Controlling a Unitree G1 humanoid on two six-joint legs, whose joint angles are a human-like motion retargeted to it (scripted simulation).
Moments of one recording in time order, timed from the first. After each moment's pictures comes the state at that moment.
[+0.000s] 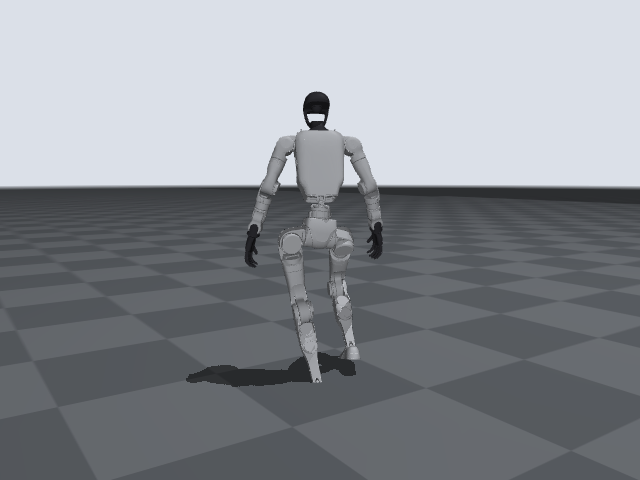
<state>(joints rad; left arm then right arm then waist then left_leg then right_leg) -0.08 0.39 -0.16 1.22 -0.01 -0.05 -0.04 -0.11 -0.40 0.18 1.02 0.14 -0.10 0.02 -0.14 -0.09 0.19 -0.16 -0.28 0.01 0.46 -0.55 0.11 -0.81 -0.20 0.07 1.46 -0.48 0.12</state>
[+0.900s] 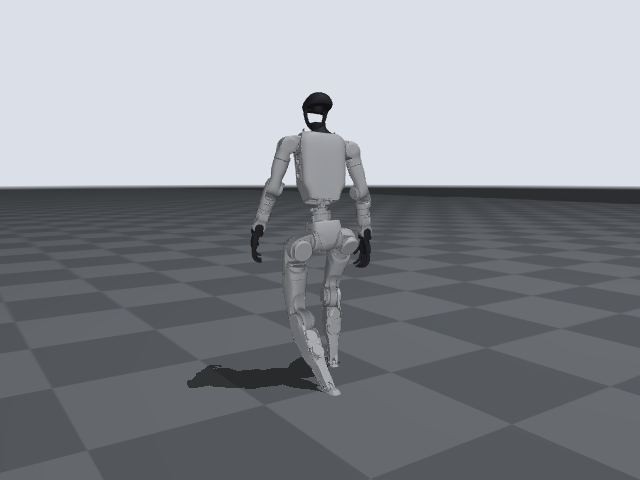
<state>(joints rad) -0.25 0.27 -0.21 1.18 -0.12 -0.07 -0.10 -0.08 -0.34 0.16 1.25 0.20 -0.05 0.05 -0.06 0.13 0.10 -0.15 0.06 0.13 0.73 -0.73 -0.02 -0.64 -0.06 -0.25 0.81 -0.48 0.02</state>
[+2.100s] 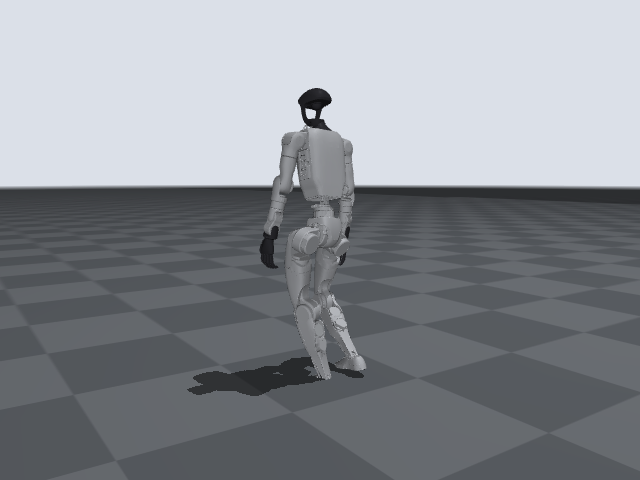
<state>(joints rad) -0.25 0.16 -0.16 1.51 -0.21 -0.09 -0.13 -0.12 -0.22 0.29 1.34 0.13 -0.11 0.06 -0.15 -0.06 0.02 -0.26 -0.29 0.10 0.32 -0.39 0.05 -0.55 -0.38 -0.21 1.25 -0.63 -0.04</state>
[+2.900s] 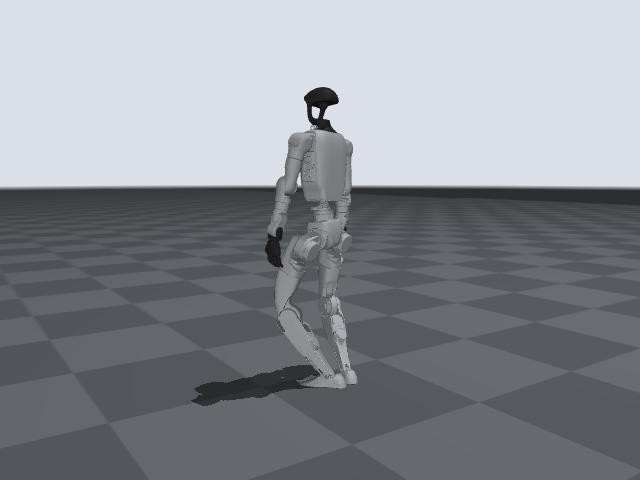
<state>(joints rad) -0.25 0.15 -0.20 1.64 -0.20 -0.11 -0.32 -0.05 -0.15 0.39 1.45 0.12 -0.12 0.20 -0.01 0.09 0.00 -0.30 0.19 0.37 0.90 -0.56 0.04 -0.22 -0.09 -0.46 0.78 -0.41 -0.02</state>
